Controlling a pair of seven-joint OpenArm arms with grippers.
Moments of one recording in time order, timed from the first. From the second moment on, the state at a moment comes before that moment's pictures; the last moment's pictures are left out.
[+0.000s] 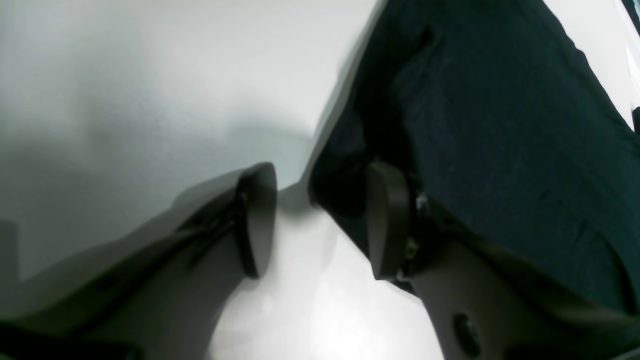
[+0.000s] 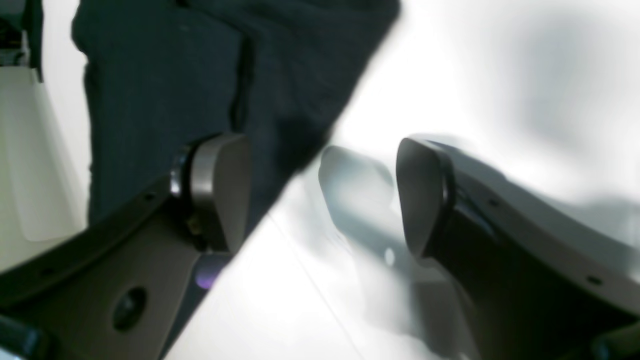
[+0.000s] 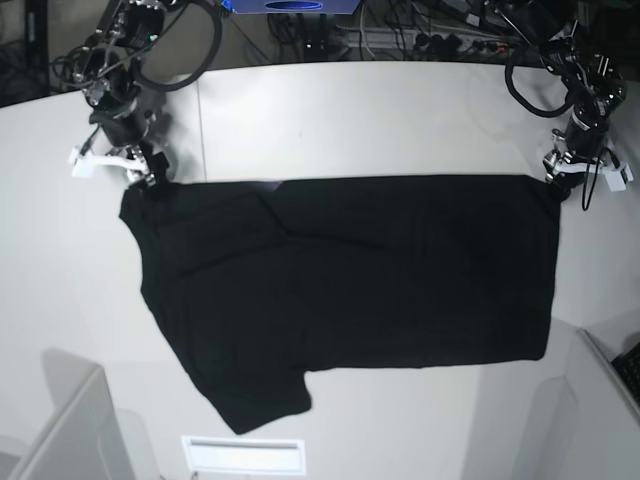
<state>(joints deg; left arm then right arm) 7.6 -10.1 -49.9 74.1 -34.6 -22.7 40.6 -15.7 -6.1 32.4 93.3 44.7 -1.1 -42.5</state>
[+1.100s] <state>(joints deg) 2.4 -9.4 -49.8 67.1 -36.1 -23.8 39.7 -8.9 -2.7 32.4 82.1 45.7 -0.3 -37.9</state>
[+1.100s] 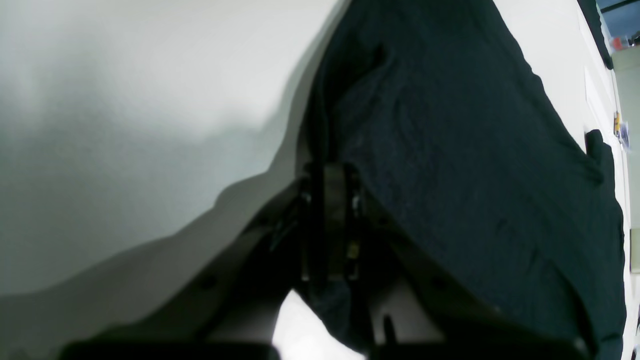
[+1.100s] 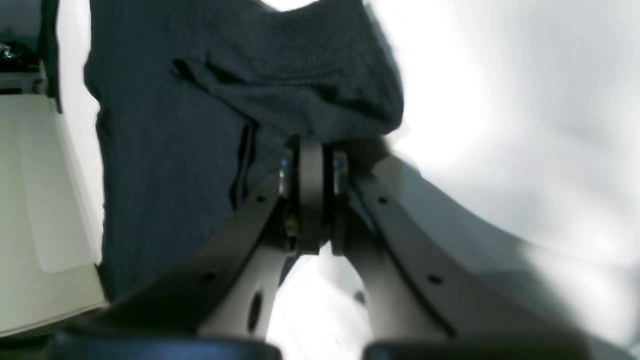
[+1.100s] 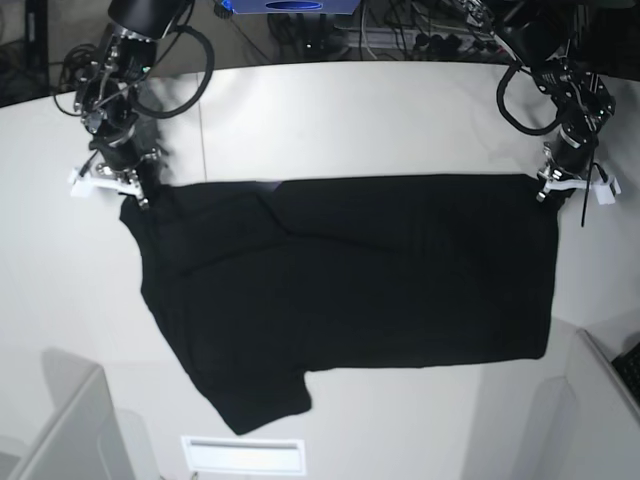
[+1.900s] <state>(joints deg) 16.8 -9.2 -49.6 78.7 -36.0 -23.8 39.8 -25.6 -6.1 32.3 98.1 44.3 -2.1 -40.2</state>
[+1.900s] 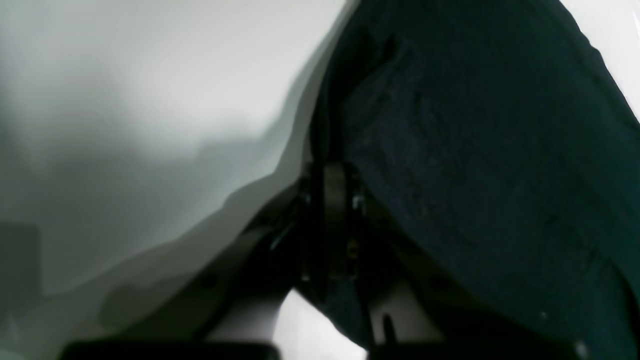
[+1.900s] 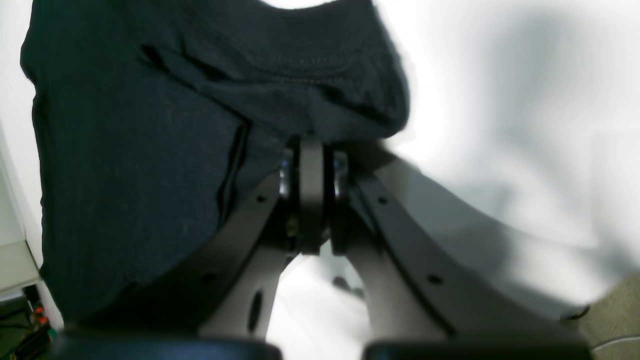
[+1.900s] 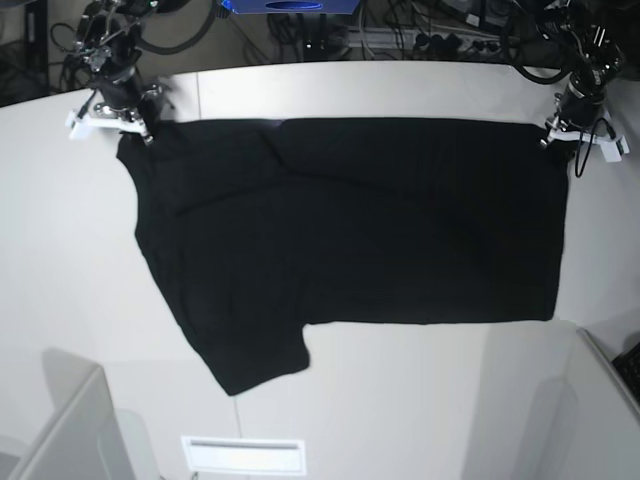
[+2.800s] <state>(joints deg) 26.0 -8.8 -50.0 86.2 -34.4 -22.7 41.3 -35.7 -6.0 32.0 101.4 49.8 -2.1 -40.1</state>
